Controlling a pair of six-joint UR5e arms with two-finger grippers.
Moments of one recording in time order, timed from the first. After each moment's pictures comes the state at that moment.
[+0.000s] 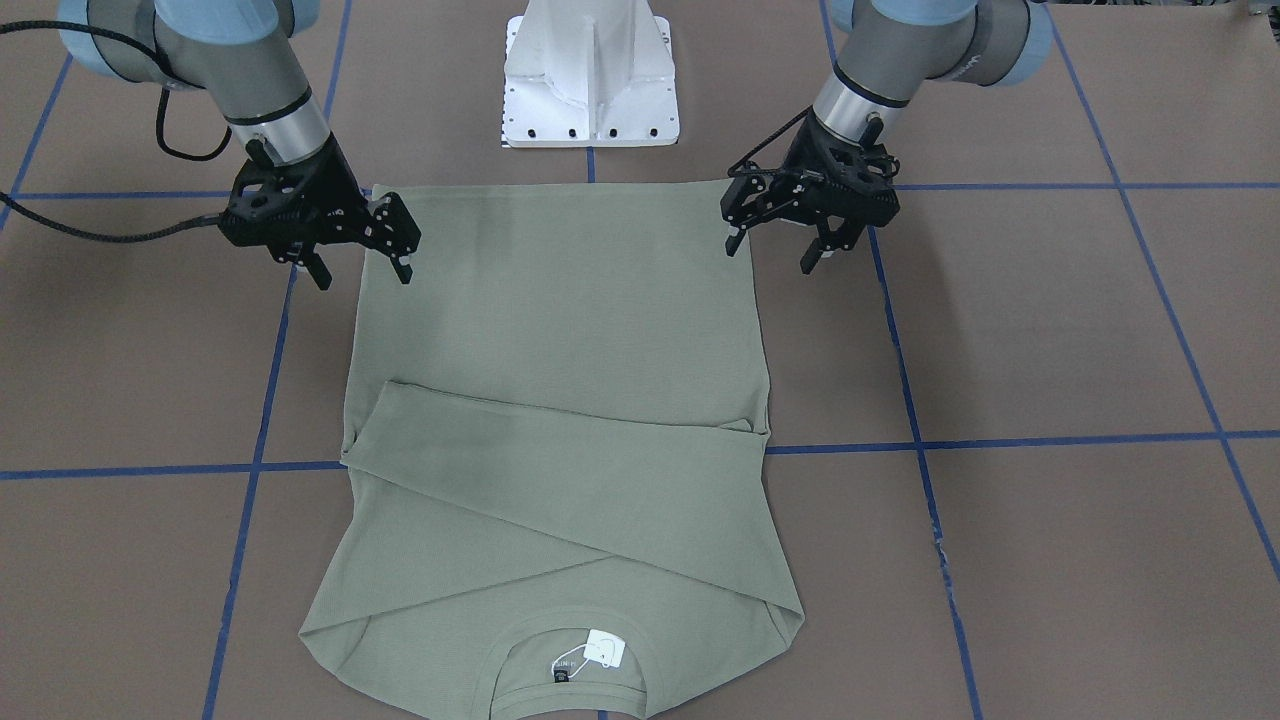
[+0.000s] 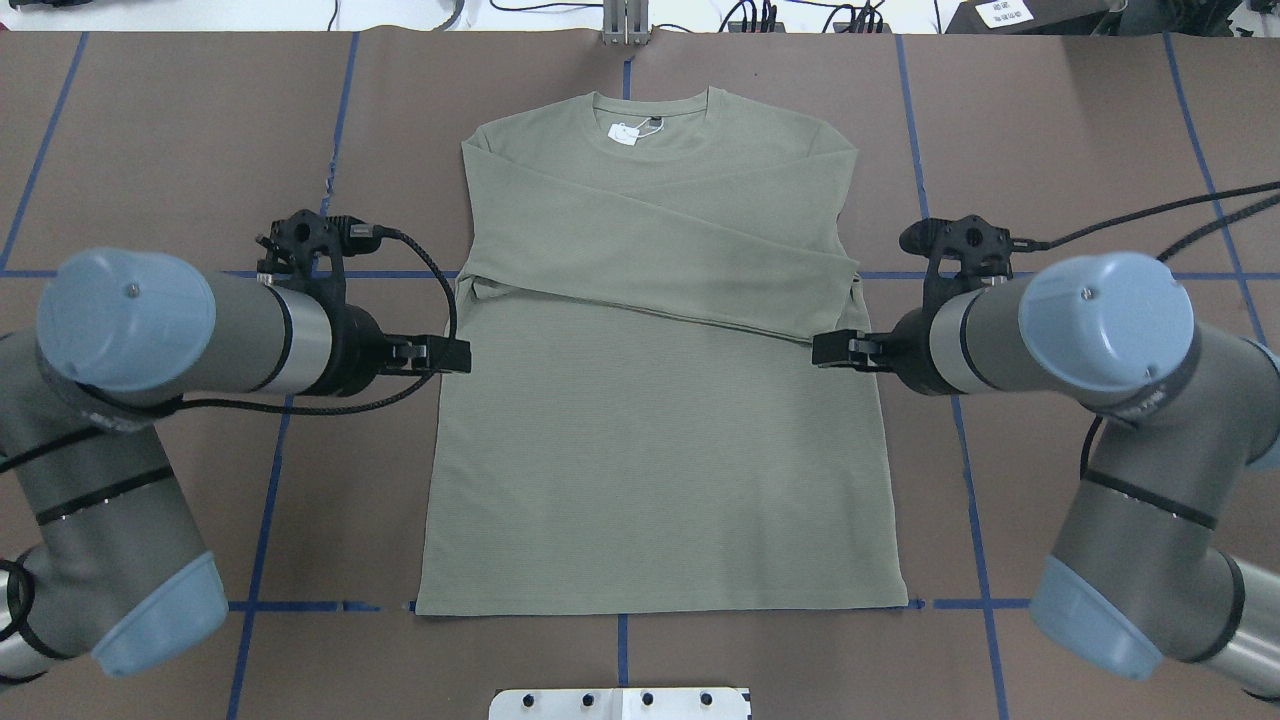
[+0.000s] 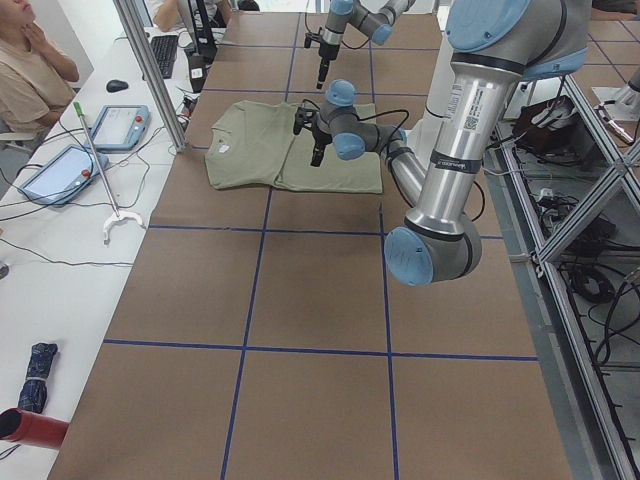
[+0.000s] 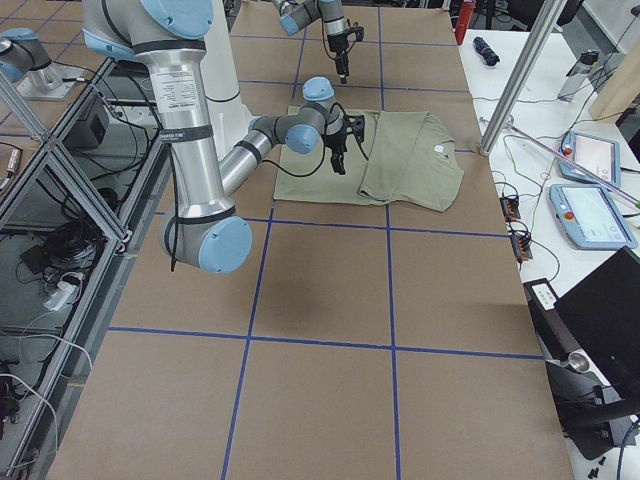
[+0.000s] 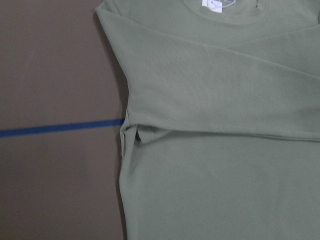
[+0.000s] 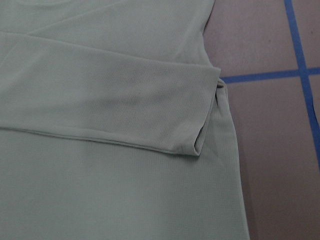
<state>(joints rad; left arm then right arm) -0.54 -1.87 -2.01 -1.94 -1.78 -1.26 0.55 -1.39 2.08 -1.30 1.73 1.33</state>
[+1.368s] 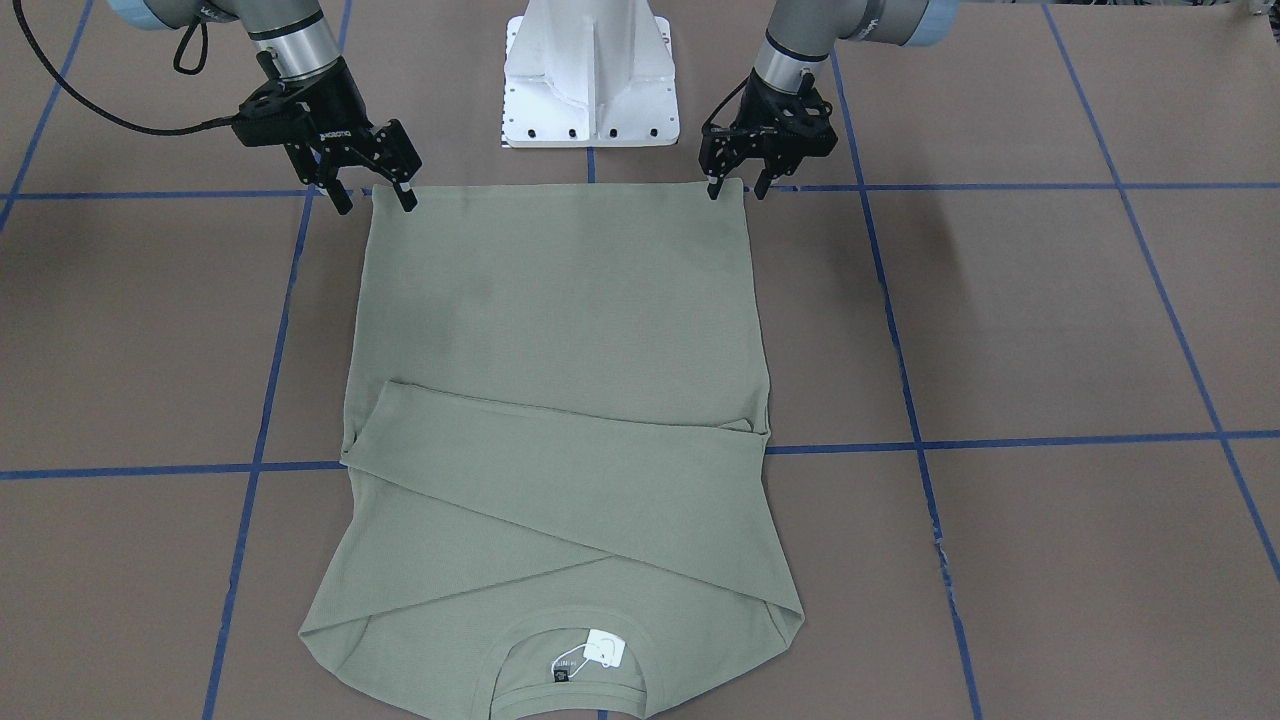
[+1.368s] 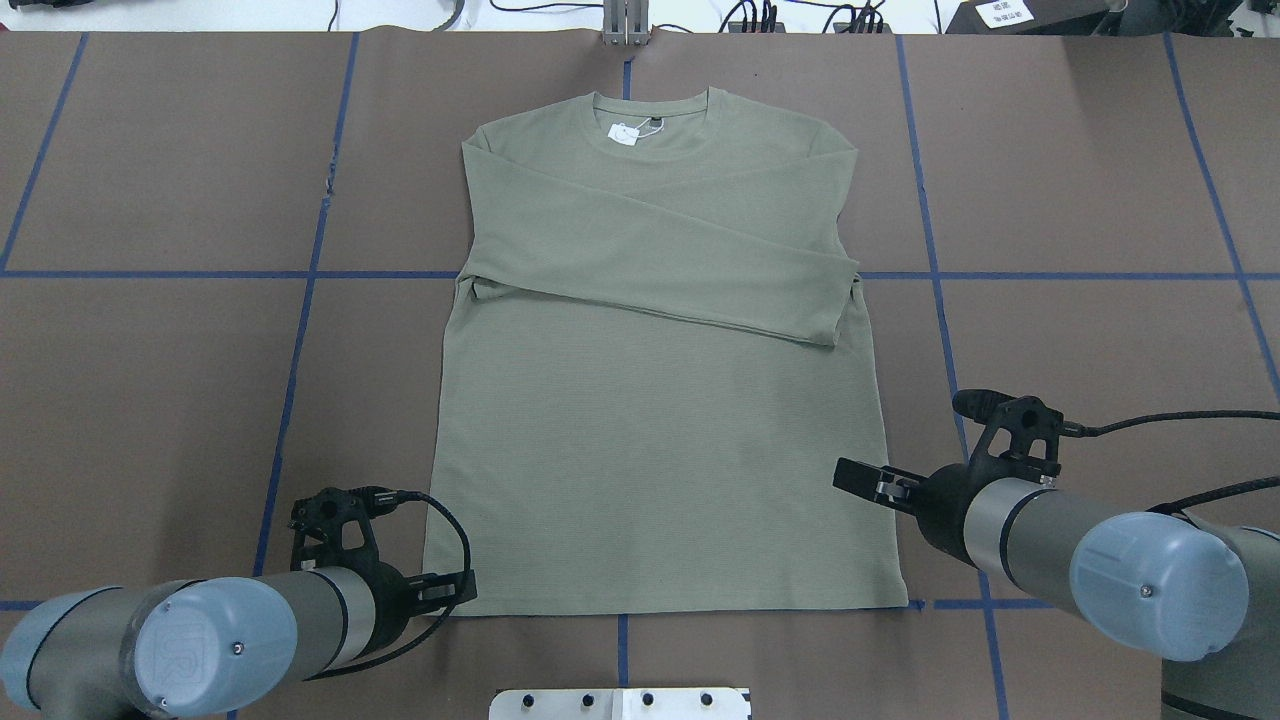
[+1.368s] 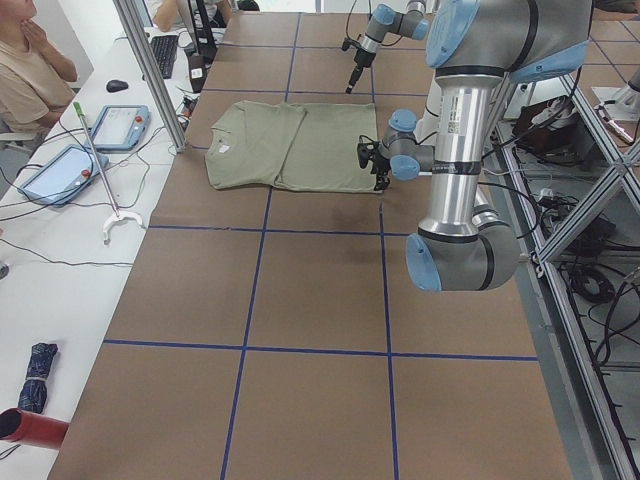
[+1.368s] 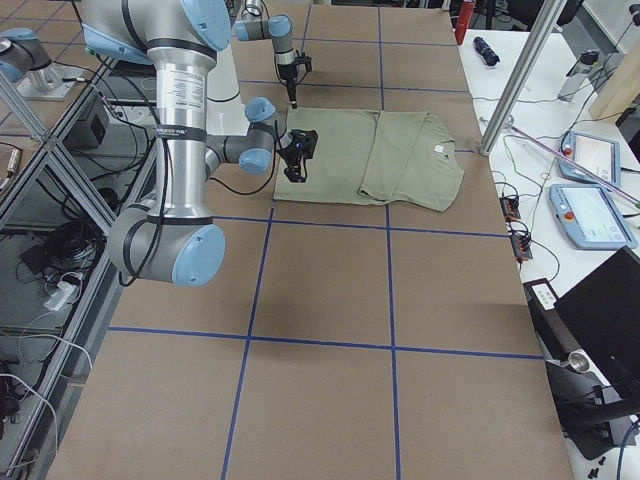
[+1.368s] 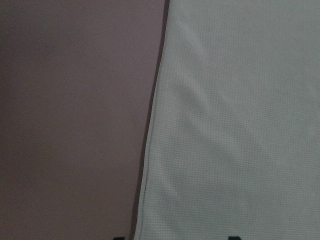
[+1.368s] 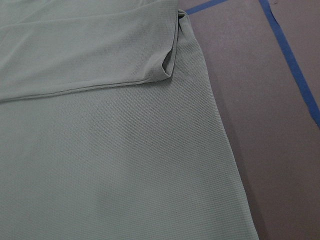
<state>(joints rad) -0.12 -1.71 -2.04 -1.93 -1.50 -1.65 0.25 -1.63 2.18 -1.09 1.38 1.64</state>
